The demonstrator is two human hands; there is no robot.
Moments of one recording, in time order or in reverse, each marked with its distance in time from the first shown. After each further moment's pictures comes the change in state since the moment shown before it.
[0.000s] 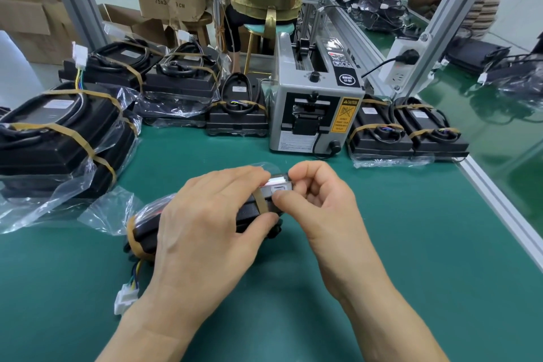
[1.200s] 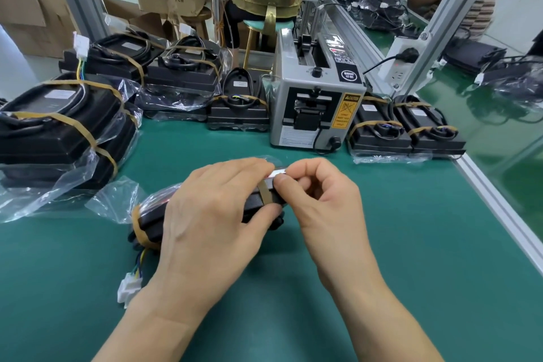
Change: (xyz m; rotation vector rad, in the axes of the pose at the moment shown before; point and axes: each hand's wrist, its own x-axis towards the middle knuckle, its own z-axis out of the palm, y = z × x) left_hand 0.000 -0.001 0.002 0.012 -0.003 0.025; right_hand -0.006 -0.003 0.009 -0.139 0.134 -0.054
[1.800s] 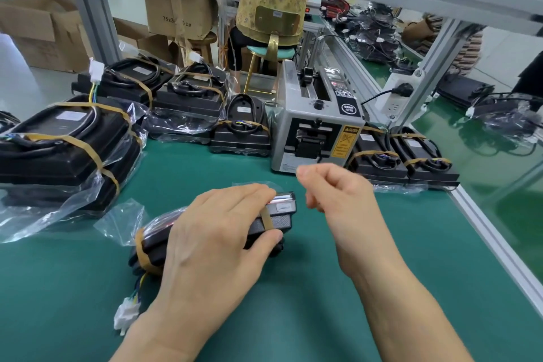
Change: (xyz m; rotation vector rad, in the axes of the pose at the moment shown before) left_hand 0.004 -0.005 -0.001 0.018 0.010 0.042; right_hand 0.039 -0.018 -0.013 -0.013 -0.015 0.083
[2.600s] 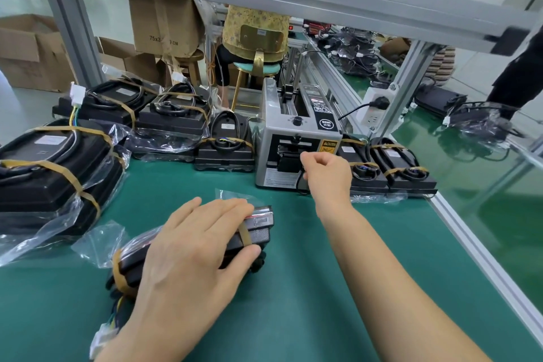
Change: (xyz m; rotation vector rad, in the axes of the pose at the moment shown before) left_hand 0.003 -0.007 0.000 0.052 -0.028 0.118; right_hand 0.097 0.030 -0.011 -0.208 0.355 0.068
